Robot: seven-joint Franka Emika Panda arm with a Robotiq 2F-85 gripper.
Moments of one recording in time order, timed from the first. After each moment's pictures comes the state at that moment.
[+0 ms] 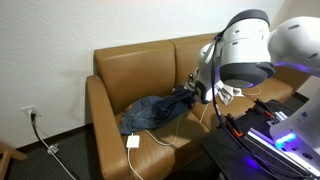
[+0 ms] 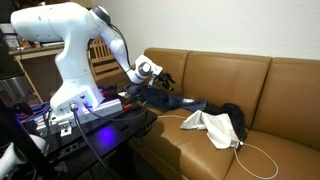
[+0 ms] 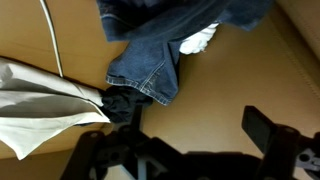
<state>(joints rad) 0.98 1.37 -0.67 -2.10 0.54 3.42 1.34</state>
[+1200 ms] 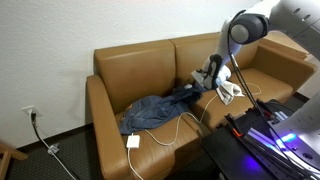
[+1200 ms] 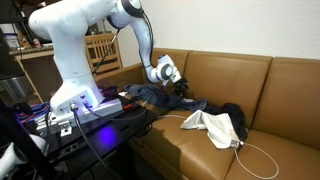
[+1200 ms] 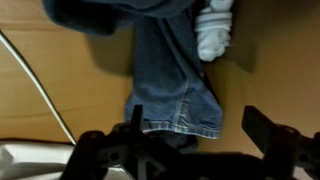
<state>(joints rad) 0.22 1.22 -0.37 -1.88 -0.04 3.45 1.63</state>
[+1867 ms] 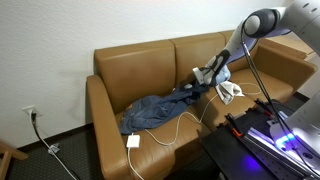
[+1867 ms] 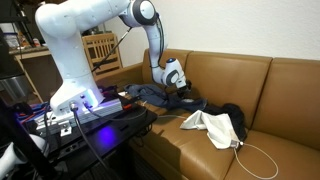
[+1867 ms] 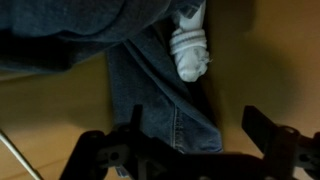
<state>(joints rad) -0.19 1.26 -0.04 -1.72 -0.17 3.45 1.57</state>
